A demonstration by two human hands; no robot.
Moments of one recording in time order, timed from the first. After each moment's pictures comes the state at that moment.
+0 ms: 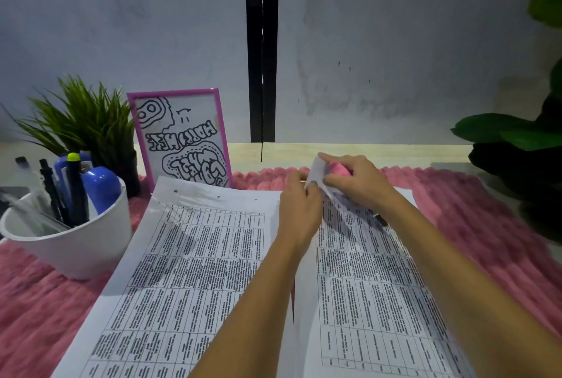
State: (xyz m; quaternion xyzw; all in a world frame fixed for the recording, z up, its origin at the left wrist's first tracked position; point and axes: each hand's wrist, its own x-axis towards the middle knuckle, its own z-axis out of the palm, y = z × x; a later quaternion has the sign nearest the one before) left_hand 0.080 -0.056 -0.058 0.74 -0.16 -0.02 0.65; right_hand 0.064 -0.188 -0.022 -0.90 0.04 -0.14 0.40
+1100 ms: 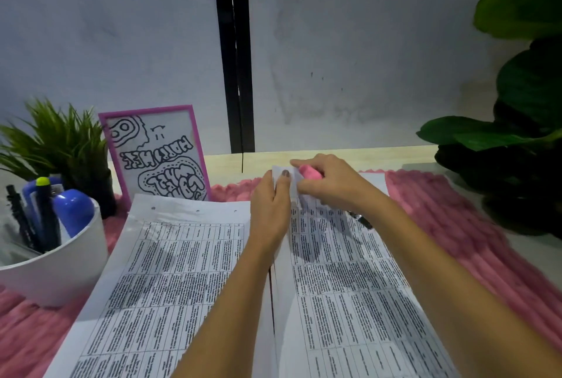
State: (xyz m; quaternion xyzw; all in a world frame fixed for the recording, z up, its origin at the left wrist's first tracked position) left_hand 0.080 -0.047 -0.042 0.67 -0.20 0.00 0.72; right_hand 0.034 -0.162 0.020 -0.93 0.01 -0.11 0.34
